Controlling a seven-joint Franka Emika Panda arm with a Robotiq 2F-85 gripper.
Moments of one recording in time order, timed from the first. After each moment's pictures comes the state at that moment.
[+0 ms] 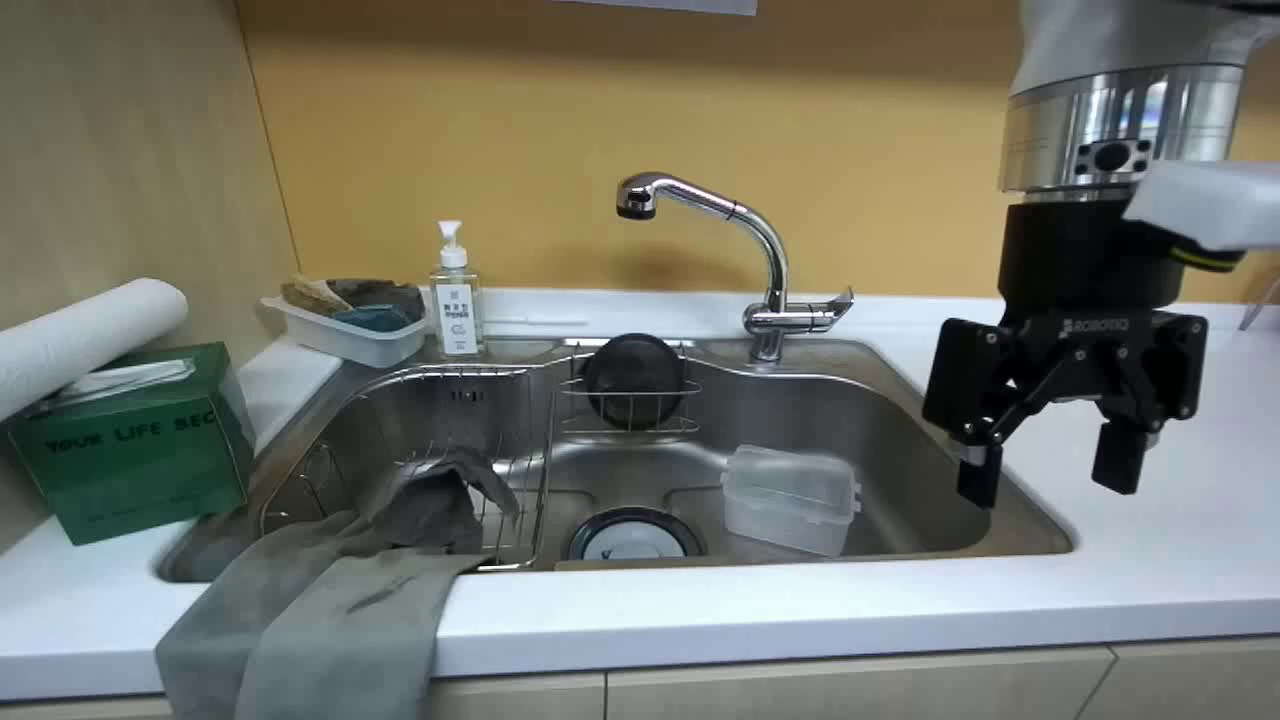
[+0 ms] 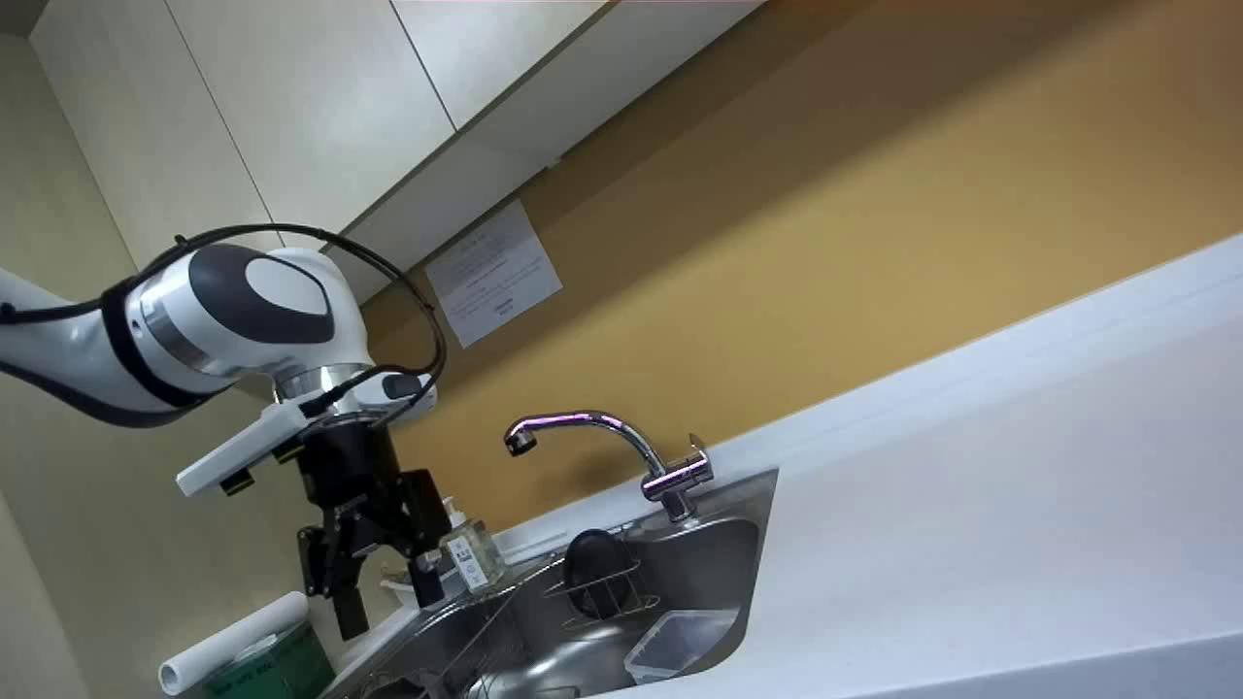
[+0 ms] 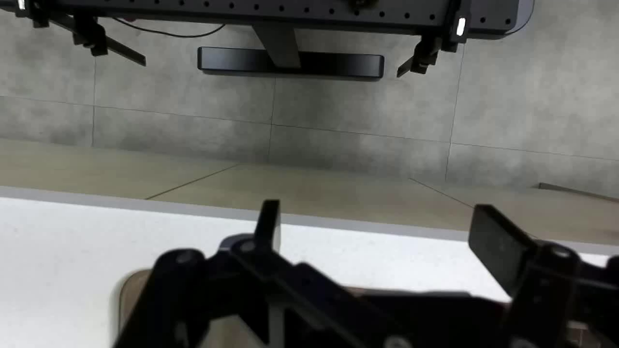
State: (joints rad) arm 0.10 -0.42 0.18 -2.49 0.09 1.87 0.16
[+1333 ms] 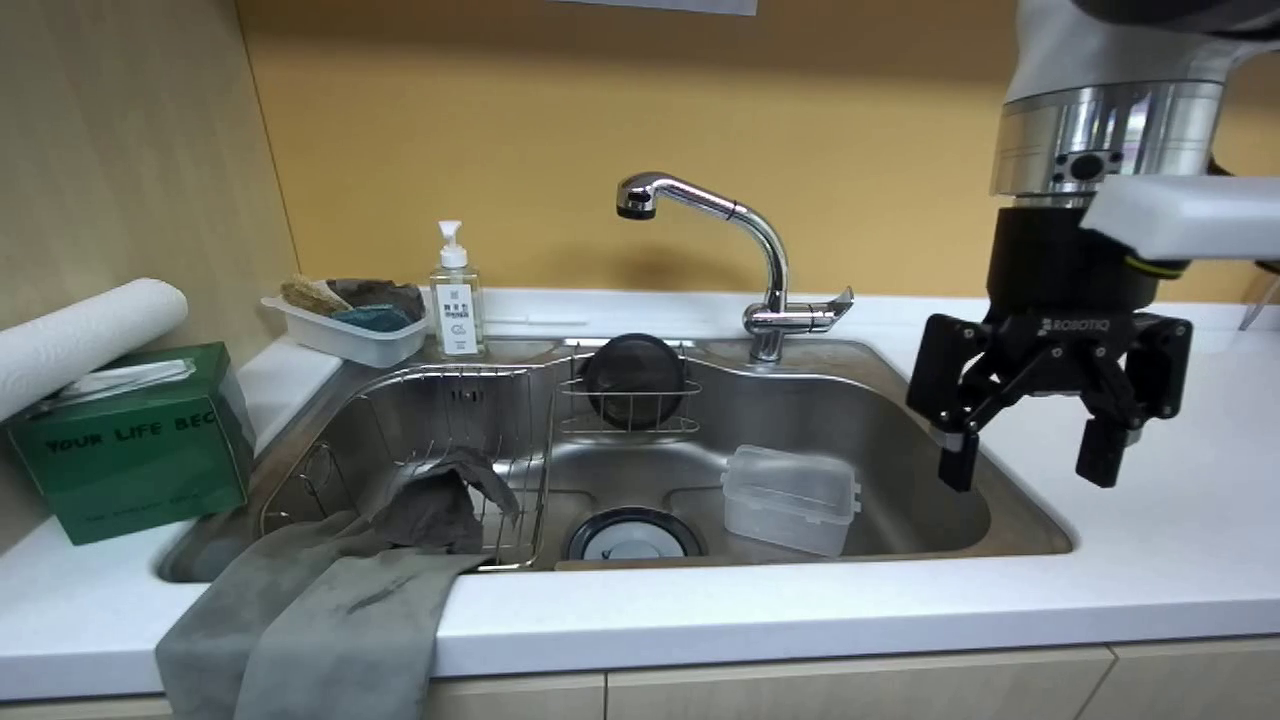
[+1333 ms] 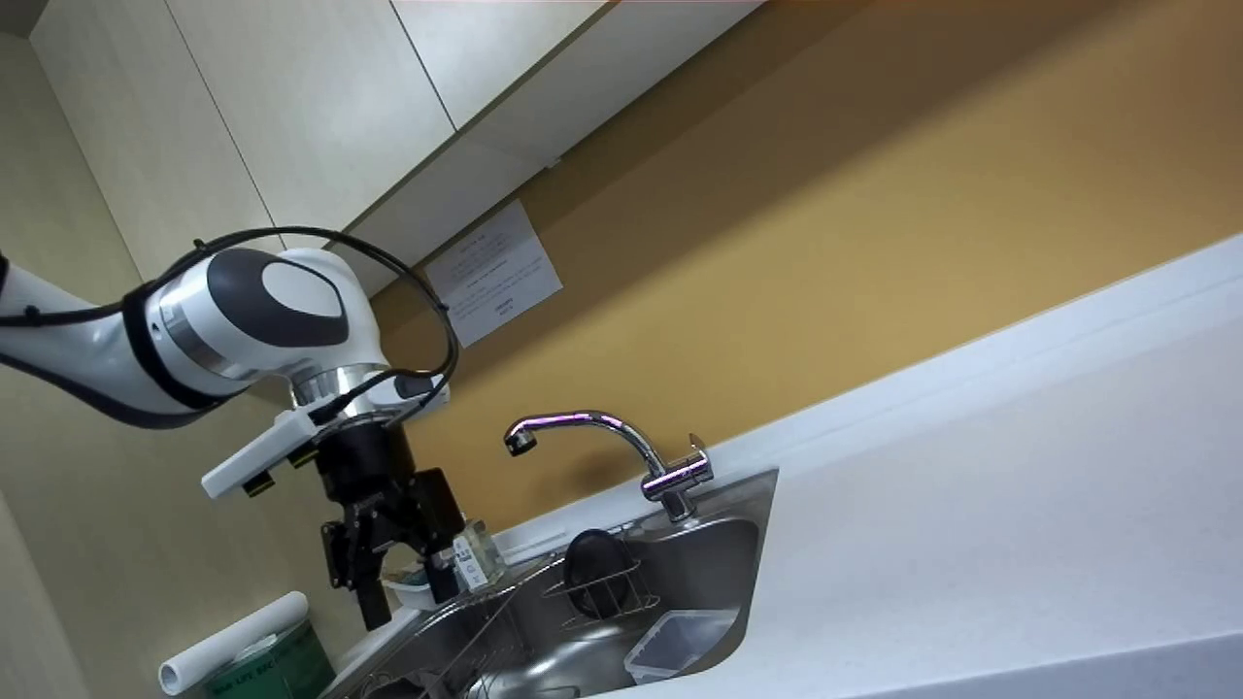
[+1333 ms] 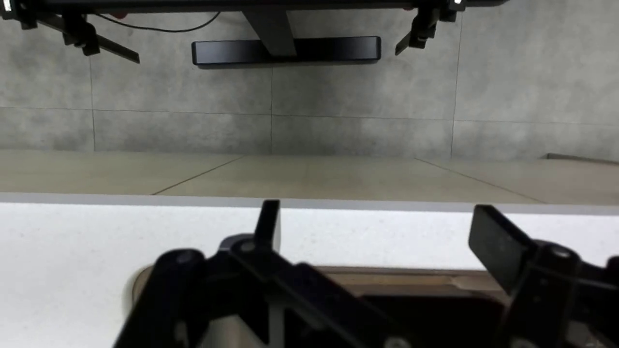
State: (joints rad) arm 0.08 -0.39 0.17 -2.48 0.09 1.93 0.22
